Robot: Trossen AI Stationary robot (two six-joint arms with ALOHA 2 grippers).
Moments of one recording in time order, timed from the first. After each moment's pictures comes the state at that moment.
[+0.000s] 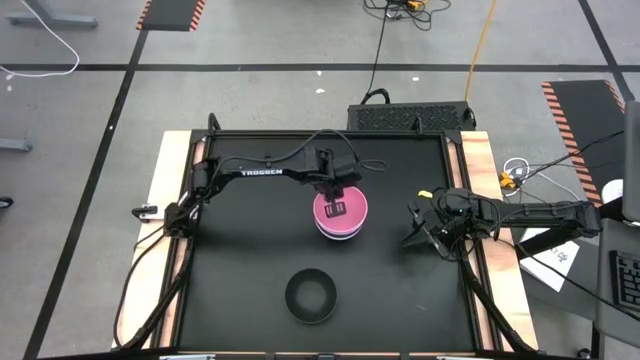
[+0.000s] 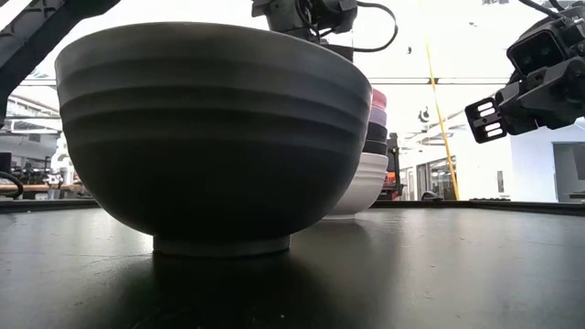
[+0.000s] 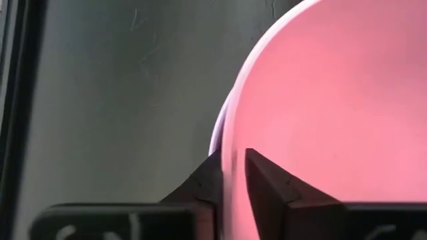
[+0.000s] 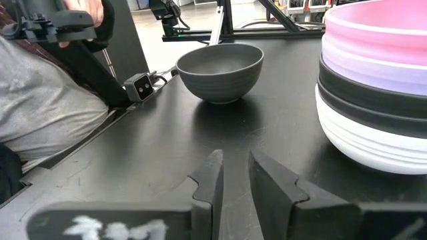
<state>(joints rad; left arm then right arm) 0.14 2.19 2.02 -1.10 -0.12 0.00 -0.12 0.36 0.01 0.06 -0.60 -0.01</state>
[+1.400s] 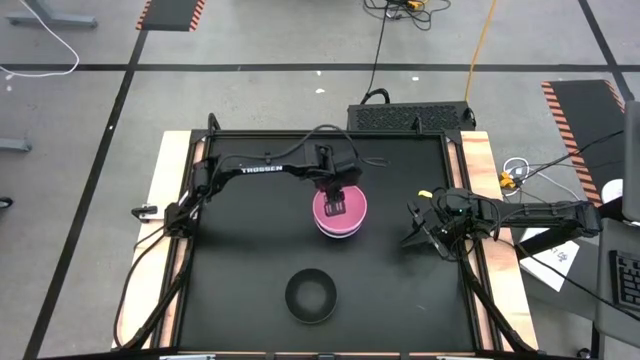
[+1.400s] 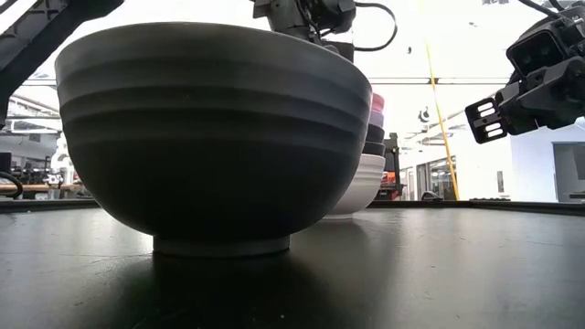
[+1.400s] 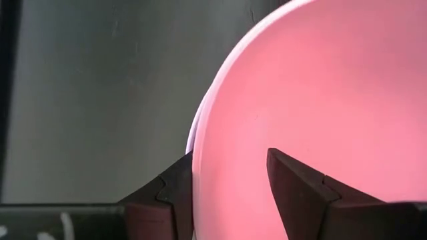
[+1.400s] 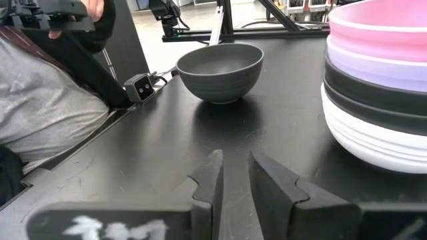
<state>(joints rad) 0.16 2.17 2.07 -1.10 -0.04 0.05 -0.12 0.36 0.01 0.06 -0.60 0.00</state>
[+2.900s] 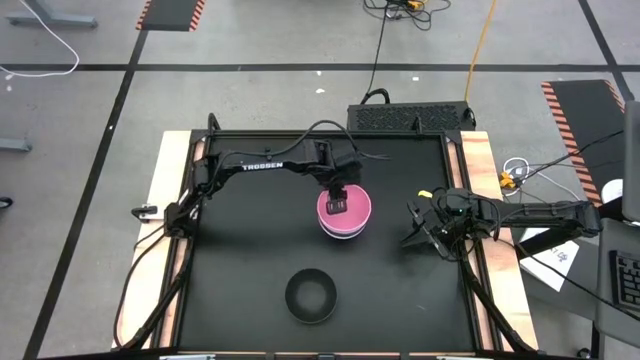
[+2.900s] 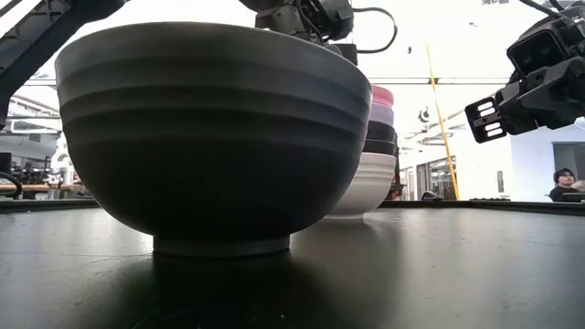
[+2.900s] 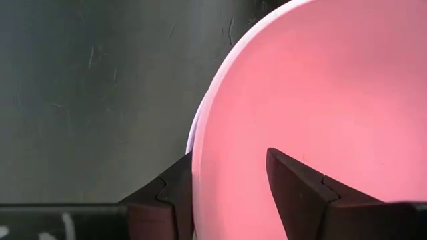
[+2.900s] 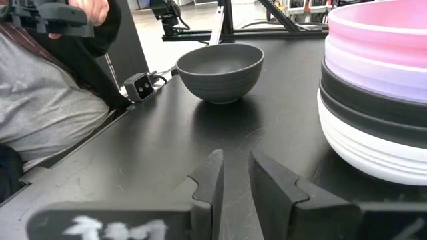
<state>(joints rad) 0.19 2.17 2.03 -1.01 0.08 0.12 -0.12 0.36 0.01 0.06 -0.60 -0.01</state>
